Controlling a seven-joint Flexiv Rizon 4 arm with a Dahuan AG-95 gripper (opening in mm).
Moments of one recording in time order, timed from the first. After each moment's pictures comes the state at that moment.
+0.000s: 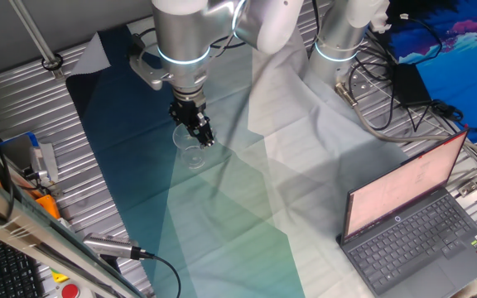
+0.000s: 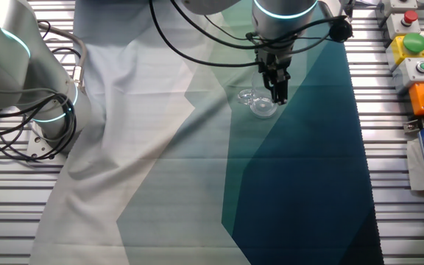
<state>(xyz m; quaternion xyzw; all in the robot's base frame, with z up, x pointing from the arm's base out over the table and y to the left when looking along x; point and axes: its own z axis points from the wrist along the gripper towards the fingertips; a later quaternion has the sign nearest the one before) 0.495 0.061 0.111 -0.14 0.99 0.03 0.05</state>
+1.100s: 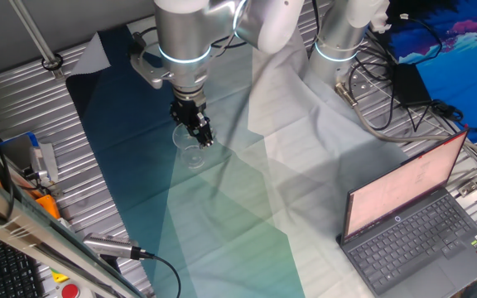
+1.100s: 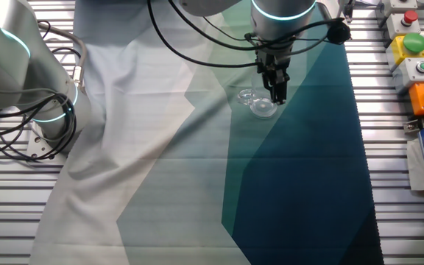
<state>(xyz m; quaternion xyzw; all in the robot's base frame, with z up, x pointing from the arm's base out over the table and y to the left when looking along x) 0.496 0.060 0.111 -0.12 0.99 0.03 0.05</state>
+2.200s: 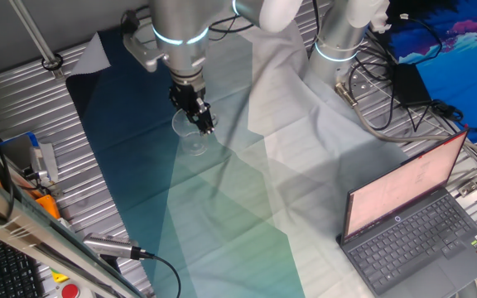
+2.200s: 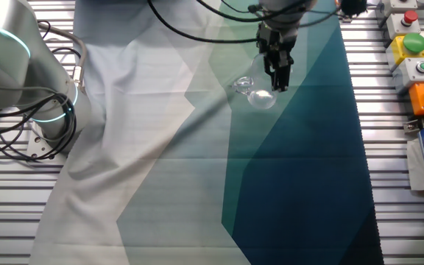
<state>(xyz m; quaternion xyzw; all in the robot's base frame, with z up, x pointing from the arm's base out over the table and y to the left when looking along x) 0.489 0.058 0.167 -0.12 0.99 0.00 0.02</state>
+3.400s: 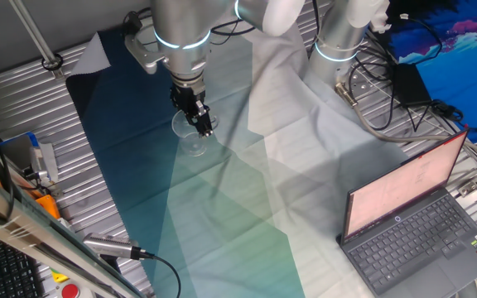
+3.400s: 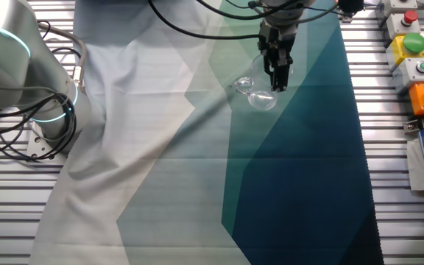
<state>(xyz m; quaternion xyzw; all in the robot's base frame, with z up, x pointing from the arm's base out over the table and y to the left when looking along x) 0.488 0.060 0.169 -0.09 1.00 0.01 0.03</state>
